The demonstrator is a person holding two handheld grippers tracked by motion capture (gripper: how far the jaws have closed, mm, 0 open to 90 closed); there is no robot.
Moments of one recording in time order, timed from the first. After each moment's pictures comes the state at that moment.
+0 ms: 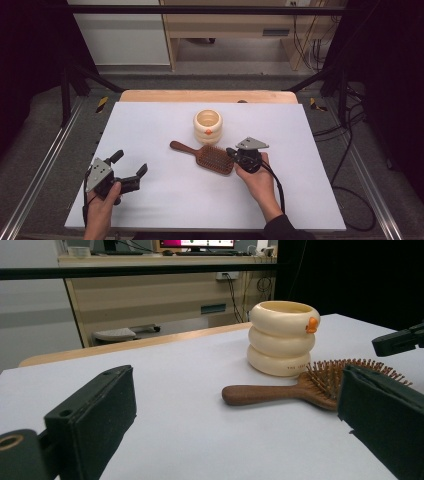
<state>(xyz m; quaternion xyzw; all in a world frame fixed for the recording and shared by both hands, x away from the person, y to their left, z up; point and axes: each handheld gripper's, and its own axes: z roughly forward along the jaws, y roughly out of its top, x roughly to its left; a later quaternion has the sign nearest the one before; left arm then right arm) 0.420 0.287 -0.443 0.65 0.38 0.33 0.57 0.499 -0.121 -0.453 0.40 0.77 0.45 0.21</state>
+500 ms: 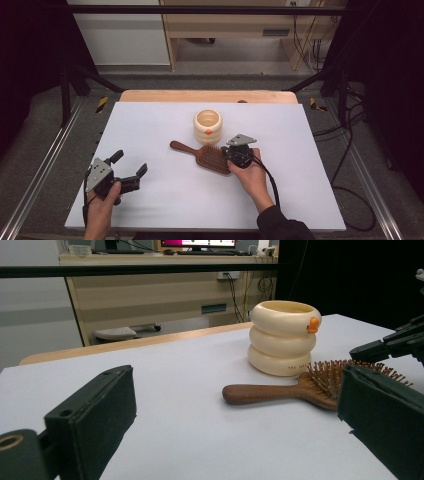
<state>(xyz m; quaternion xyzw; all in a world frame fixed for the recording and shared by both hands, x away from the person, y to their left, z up) 0.421 0.287 -0.444 0.66 0.38 0.33 0.57 0.520 -0.102 -0.463 0.38 0.80 0.40 0.22</state>
